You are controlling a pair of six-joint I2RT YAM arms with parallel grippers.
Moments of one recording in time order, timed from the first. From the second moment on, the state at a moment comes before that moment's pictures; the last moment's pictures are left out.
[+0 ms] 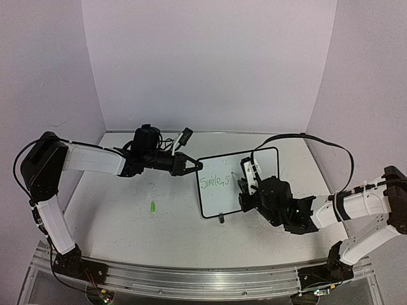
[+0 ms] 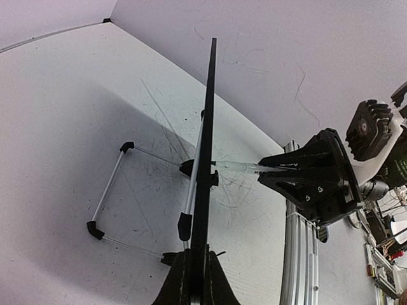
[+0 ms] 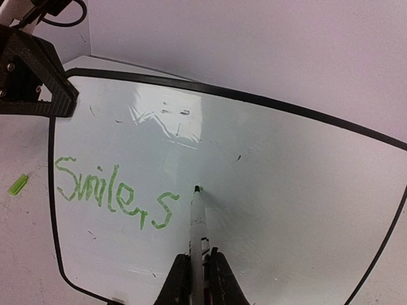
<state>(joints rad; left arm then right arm) -0.68 1.78 1.08 0.33 0.75 -0.29 1.05 1.41 0.59 0.46 0.63 0.09</state>
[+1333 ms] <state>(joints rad) -0.68 1.78 1.08 0.32 0.75 -0.29 1.08 1.42 0.61 0.36 0.60 0.18</state>
